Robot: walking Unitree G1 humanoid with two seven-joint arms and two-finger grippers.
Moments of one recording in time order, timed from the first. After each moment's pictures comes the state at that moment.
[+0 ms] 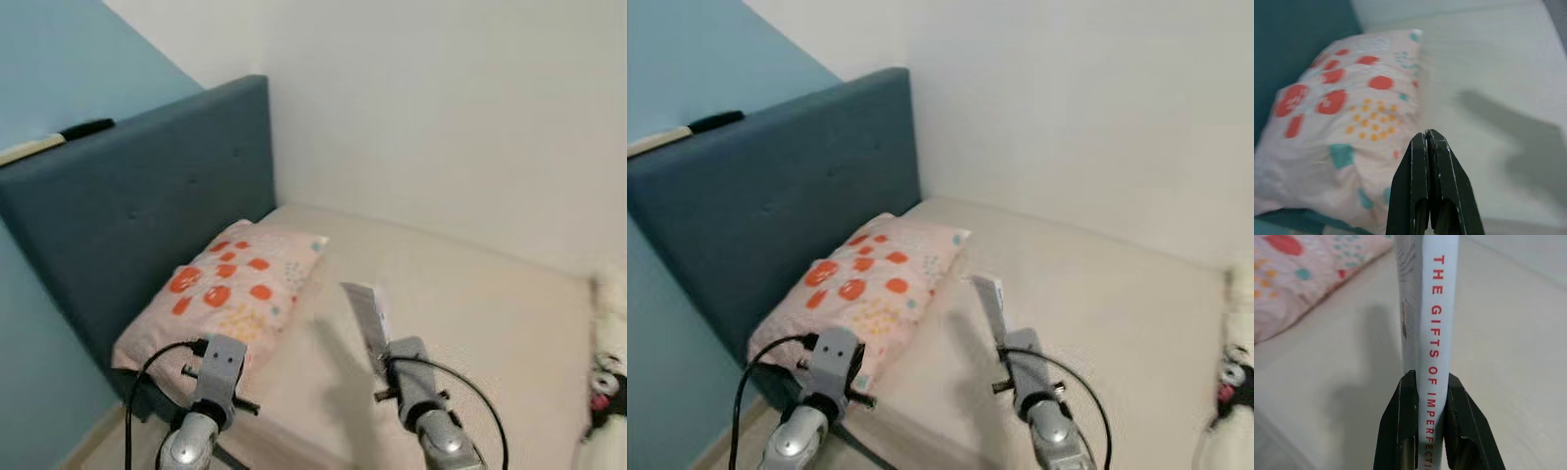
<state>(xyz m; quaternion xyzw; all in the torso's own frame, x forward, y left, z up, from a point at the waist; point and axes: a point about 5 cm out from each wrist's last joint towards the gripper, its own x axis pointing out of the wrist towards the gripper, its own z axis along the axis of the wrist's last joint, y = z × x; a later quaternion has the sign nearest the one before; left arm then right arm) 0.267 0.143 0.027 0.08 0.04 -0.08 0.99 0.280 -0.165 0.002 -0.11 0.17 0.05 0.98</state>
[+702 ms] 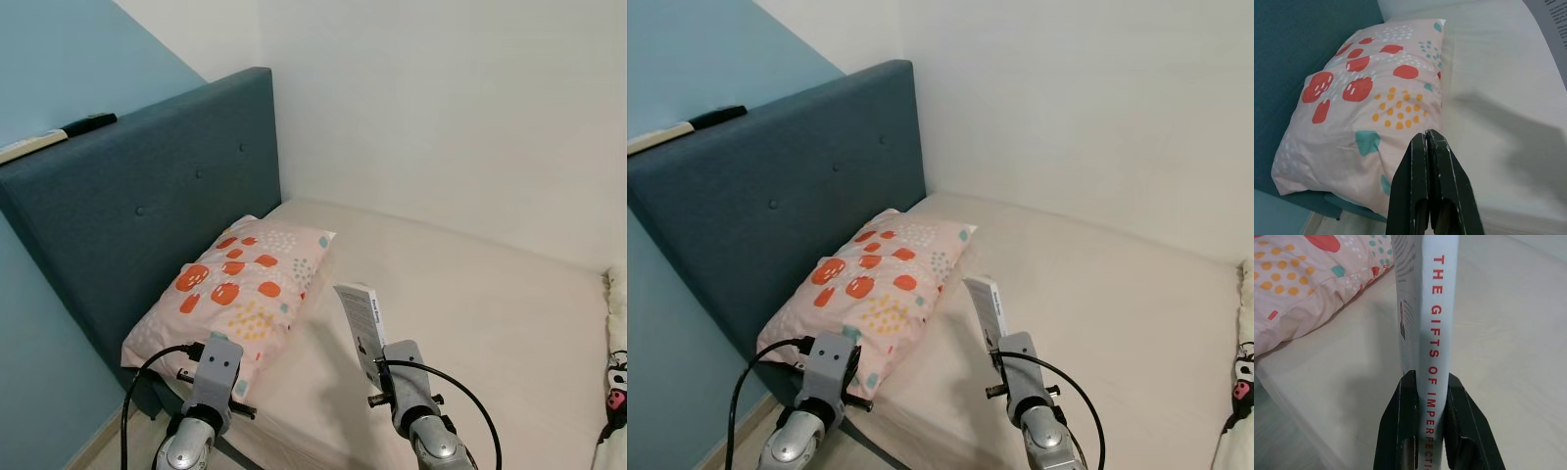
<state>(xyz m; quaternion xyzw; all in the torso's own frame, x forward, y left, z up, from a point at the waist) 0.267 0.143 0.028 0.08 0.04 -0.07 0.99 0.279 -0.161 0.001 -0.11 0.17 0.06 0.98</state>
